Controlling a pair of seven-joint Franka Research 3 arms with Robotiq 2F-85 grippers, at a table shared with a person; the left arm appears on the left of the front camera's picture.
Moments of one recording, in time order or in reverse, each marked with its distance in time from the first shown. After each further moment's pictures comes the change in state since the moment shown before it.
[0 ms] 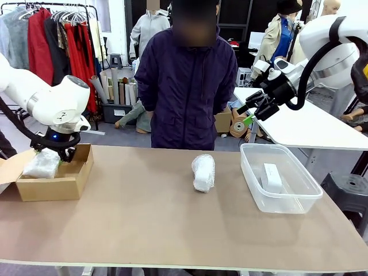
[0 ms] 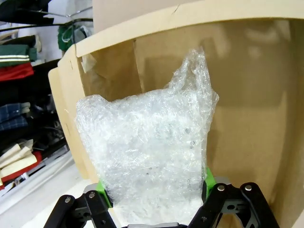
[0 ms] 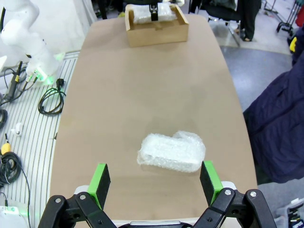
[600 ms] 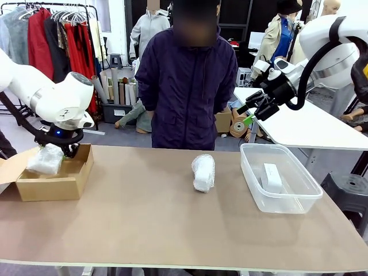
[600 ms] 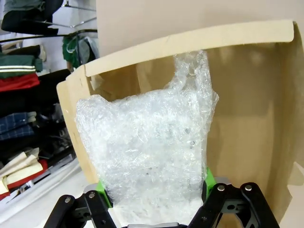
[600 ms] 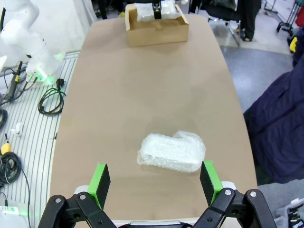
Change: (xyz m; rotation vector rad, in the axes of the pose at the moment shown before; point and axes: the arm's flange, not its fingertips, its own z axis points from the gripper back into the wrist) left arm 0.009 -0.006 0.018 0.016 -0.051 -0.023; right arm 0.000 0.000 0.000 0.000 0.000 0.000
